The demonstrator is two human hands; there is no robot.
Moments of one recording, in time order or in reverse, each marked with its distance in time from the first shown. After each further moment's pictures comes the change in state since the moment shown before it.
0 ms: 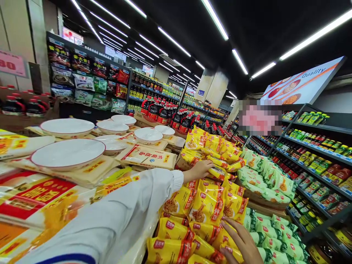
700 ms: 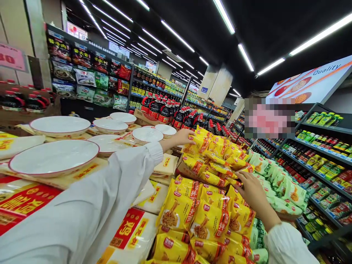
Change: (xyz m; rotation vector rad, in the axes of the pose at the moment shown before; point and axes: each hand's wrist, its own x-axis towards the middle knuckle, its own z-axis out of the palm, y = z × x) left_hand 0.017 -0.151 -0.140 -0.126 0.174 -0.396; right_hand 0.179 0.116 -0.012 -0.397 -0.051 0.154
